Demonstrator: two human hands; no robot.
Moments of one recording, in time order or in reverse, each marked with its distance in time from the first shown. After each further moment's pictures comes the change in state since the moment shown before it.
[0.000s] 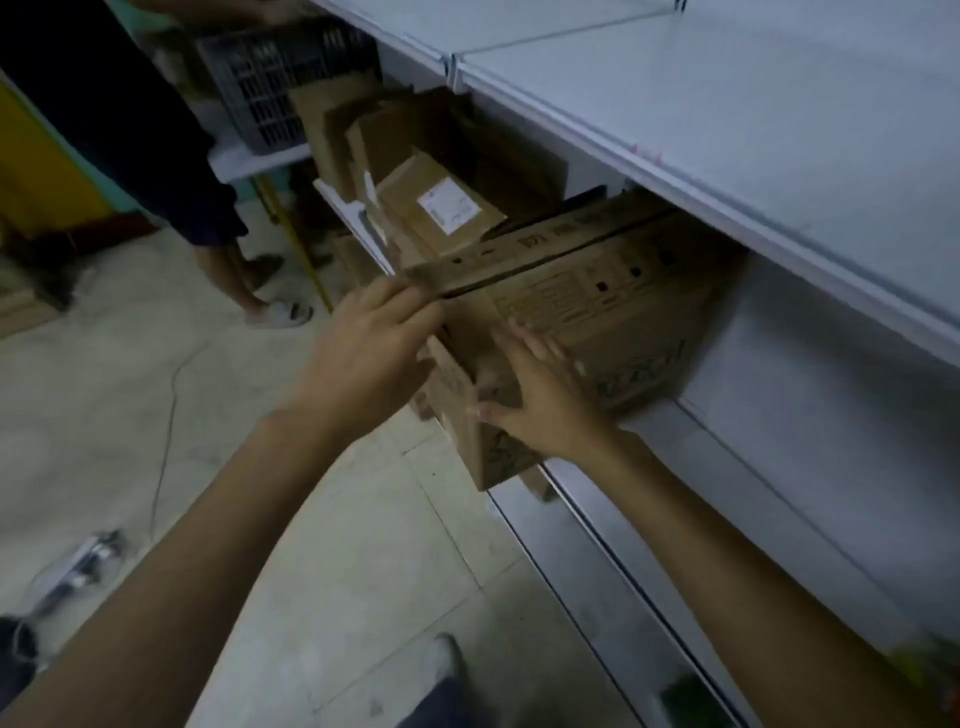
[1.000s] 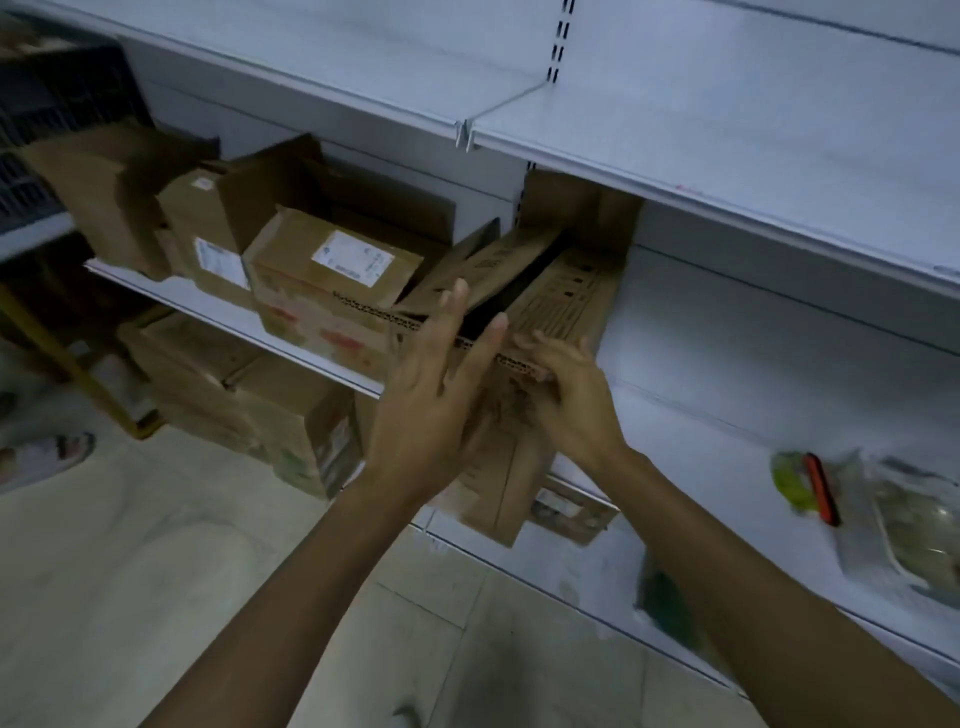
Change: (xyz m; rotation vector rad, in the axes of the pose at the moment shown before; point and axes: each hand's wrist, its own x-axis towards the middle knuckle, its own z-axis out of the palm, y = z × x) left_hand -0.019 -0.114 0.064 -0.649 0.408 0.316; right_hand 0.041 -0.110 0.060 -0.072 0.757 0.287
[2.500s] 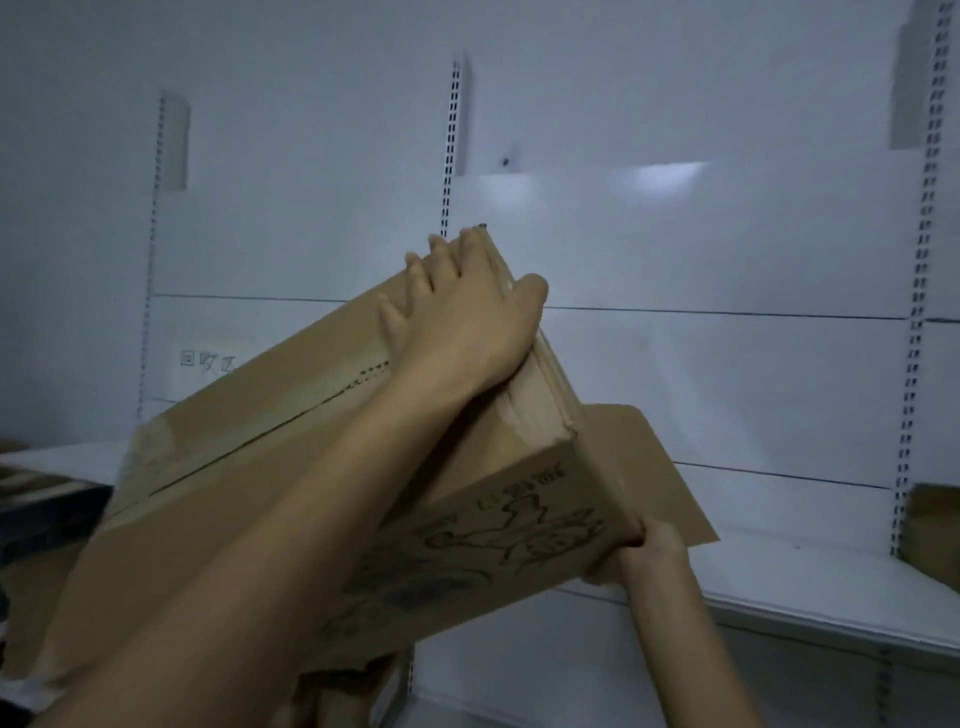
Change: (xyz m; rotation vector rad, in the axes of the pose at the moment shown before) left_hand 0.242 0.298 -0.291 -0.131 0.122 -0.205; right_hand -0.021 -0.098 -0.319 1.553 0.734 0.864
